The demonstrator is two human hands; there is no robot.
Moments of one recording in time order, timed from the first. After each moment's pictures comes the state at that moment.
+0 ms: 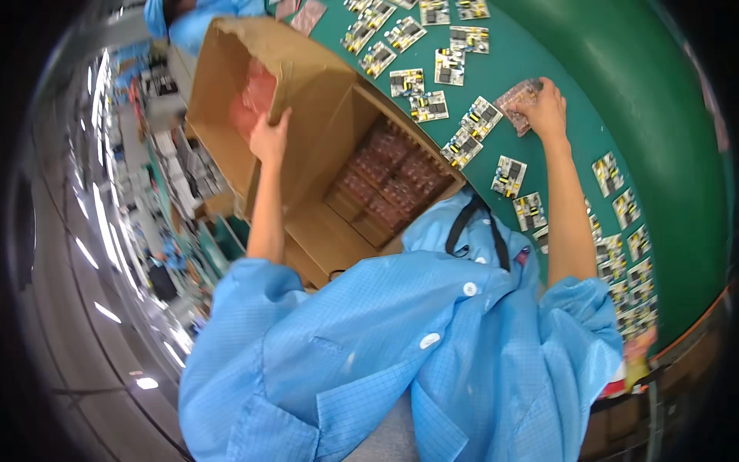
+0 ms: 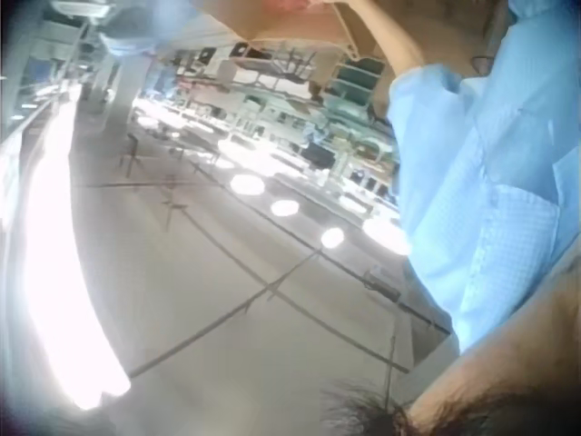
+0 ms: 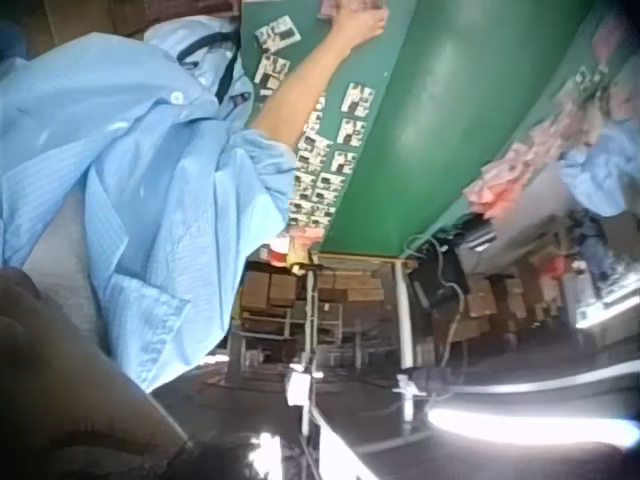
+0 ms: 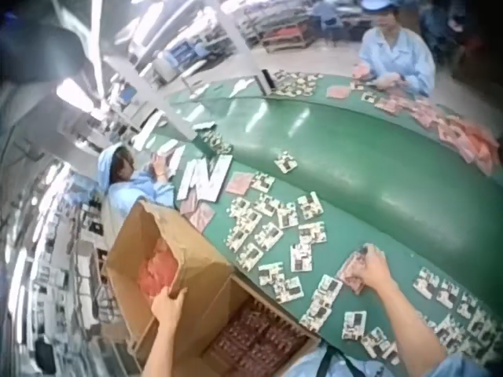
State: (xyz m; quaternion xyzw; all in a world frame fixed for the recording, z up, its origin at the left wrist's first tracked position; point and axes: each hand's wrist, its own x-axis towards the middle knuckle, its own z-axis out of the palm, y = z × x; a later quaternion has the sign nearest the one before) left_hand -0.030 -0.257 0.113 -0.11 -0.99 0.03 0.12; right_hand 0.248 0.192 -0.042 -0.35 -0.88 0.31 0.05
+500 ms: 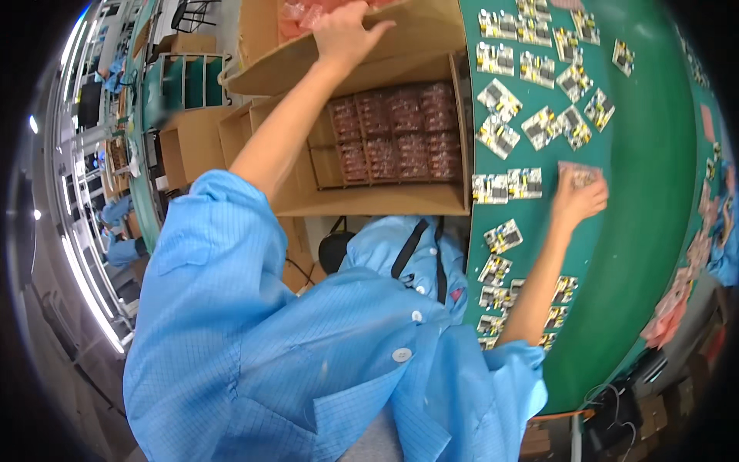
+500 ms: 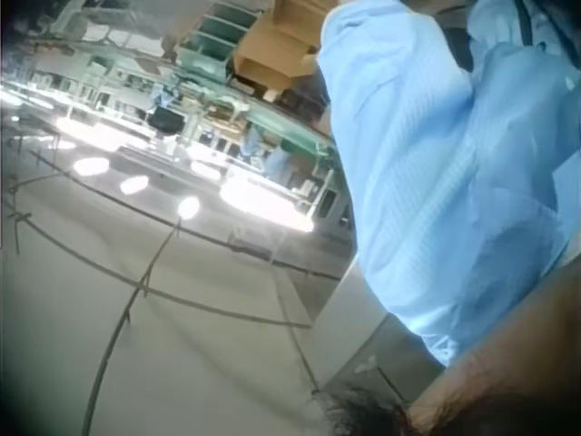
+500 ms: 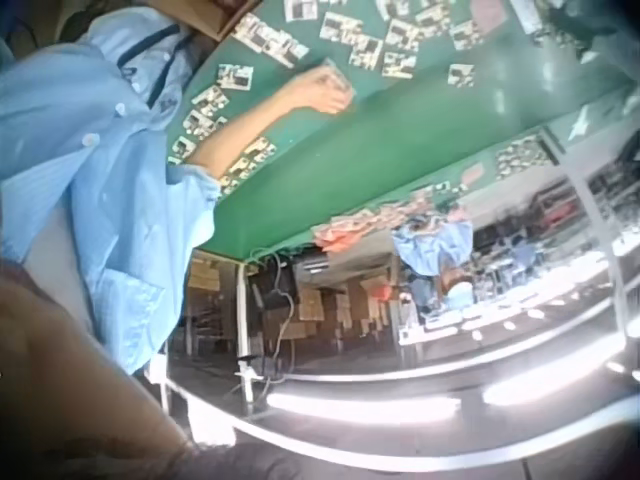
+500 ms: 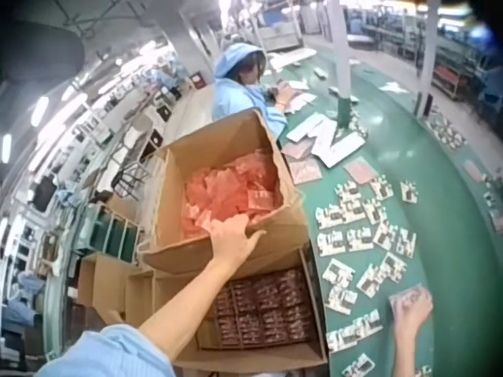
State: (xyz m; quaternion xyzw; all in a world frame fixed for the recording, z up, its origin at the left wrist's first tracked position) left_hand -0.021 -0.295 0.110 -0.15 -0.95 -0.05 0.28; right_hand 0.172 0.139 -0.030 -0.21 -0.95 0.12 0.19
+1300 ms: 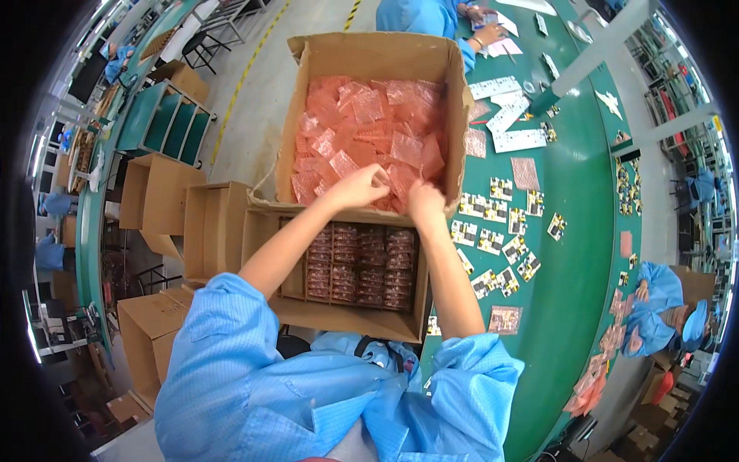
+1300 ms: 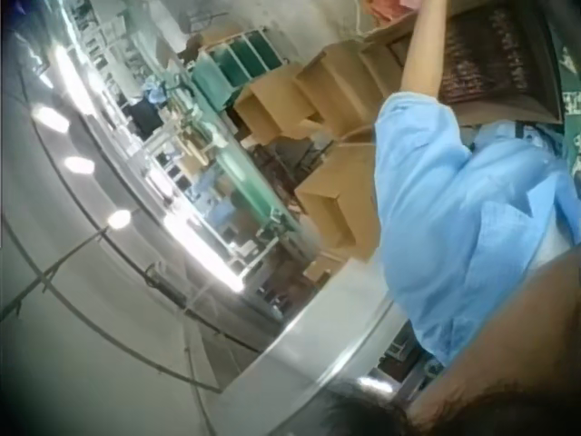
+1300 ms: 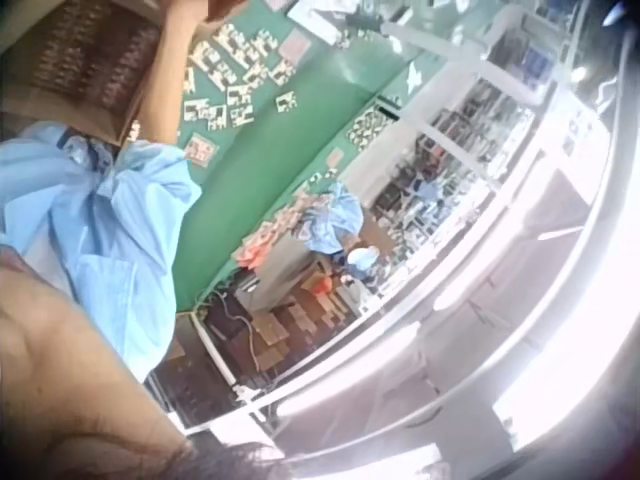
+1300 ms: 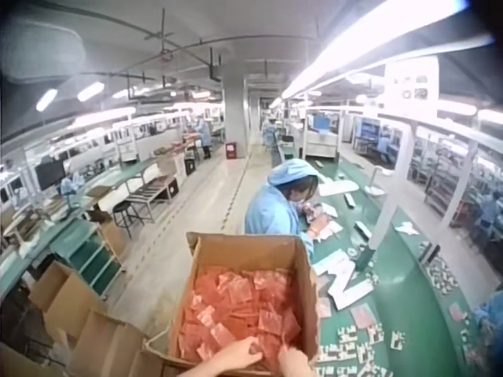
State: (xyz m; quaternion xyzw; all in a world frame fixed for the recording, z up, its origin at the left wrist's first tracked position) left_hand -0.075 -0.333 0.135 -0.04 -0.88 -0.43 -0.19; right_hand -0.084 -0.144 0.090 0.12 -0.99 -0.01 -0.08
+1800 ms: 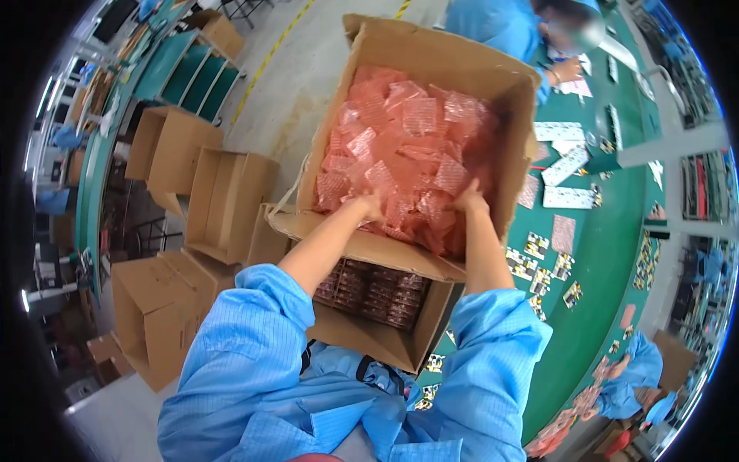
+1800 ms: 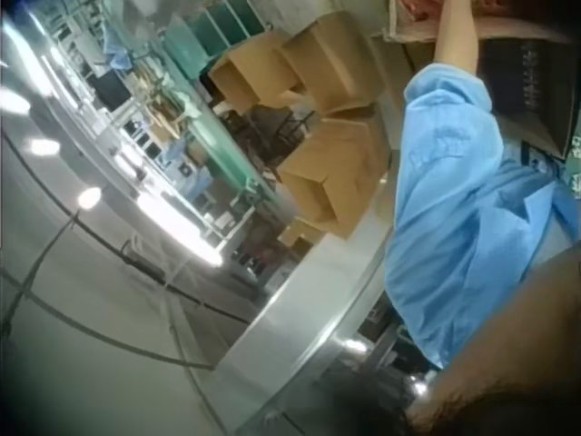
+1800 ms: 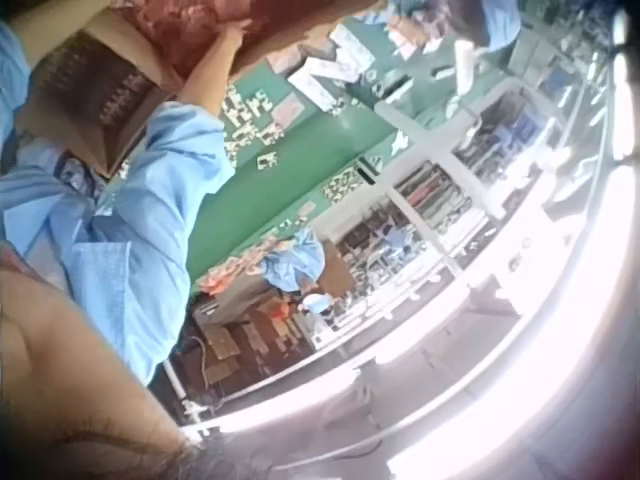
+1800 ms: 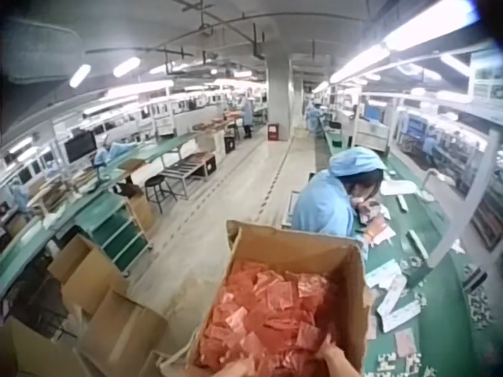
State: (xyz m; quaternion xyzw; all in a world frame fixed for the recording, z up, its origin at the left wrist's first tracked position) left_hand -0.102 -0.446 -0.002 0.18 -0.84 -0.19 -0.47; right_hand -0.242 -0.211 -0.038 -0.02 -0.90 0.06 -0.44
